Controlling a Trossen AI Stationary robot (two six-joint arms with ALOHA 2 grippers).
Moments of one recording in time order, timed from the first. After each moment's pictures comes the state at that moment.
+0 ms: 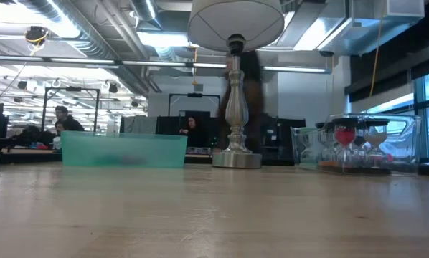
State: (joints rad) left arm -0.58 1.31 1.03 0.21 -1.16 0.12; right arm 0.74 1.36 1.35 -1.31 0.16 1.56
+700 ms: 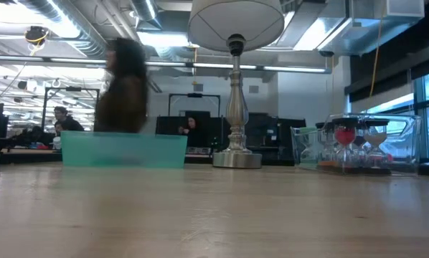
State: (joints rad) left arm -0.60 1.29 1.03 0.23 -1.19 0.14; right arm 0.84 1.43 0.97 -1.05 -0.18 1.81
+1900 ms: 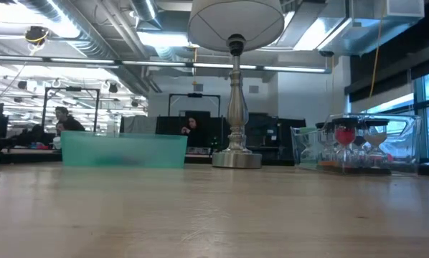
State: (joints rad) left arm -0.60 1.29 1.03 0.24 -1.16 0.16; right arm 0.83 1.34 1.23 -1.11 0.22 1.38
